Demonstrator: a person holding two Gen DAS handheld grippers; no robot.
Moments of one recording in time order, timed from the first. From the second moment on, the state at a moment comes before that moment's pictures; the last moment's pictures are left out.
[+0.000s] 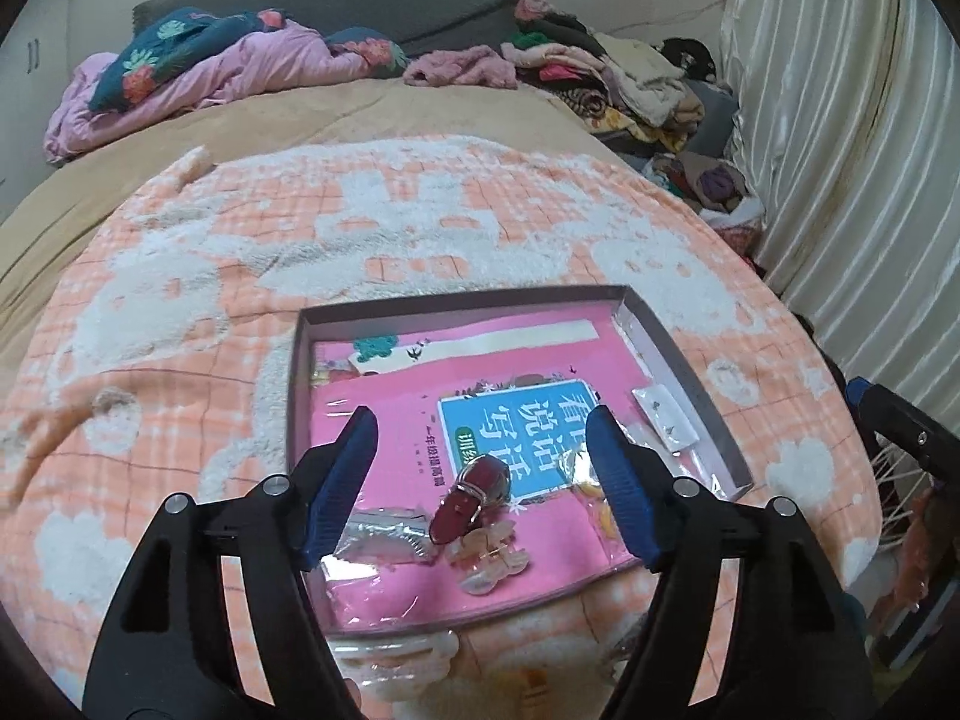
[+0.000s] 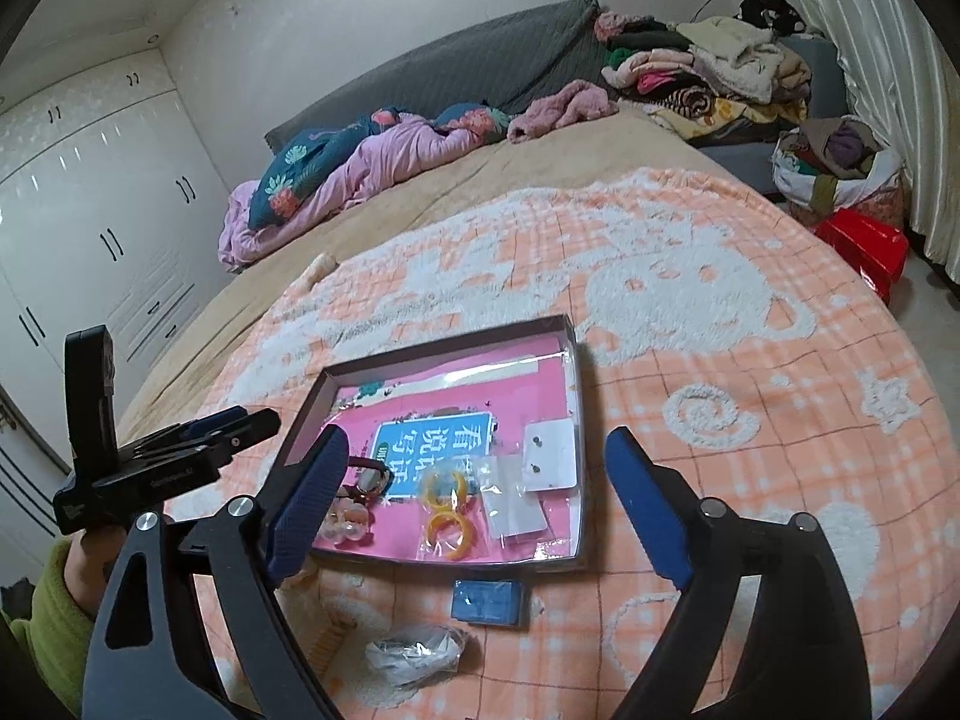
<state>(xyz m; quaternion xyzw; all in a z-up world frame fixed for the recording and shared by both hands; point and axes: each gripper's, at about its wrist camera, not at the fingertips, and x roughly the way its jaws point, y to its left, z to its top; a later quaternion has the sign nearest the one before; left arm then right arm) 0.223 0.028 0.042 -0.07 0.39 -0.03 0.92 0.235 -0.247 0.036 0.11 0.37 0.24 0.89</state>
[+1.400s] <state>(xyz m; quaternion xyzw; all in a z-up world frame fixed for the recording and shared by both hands) 0.100 0.059 0.130 -0.09 0.28 0.00 0.95 0.140 -0.222 0.124 0.05 0.27 0.29 0.92</state>
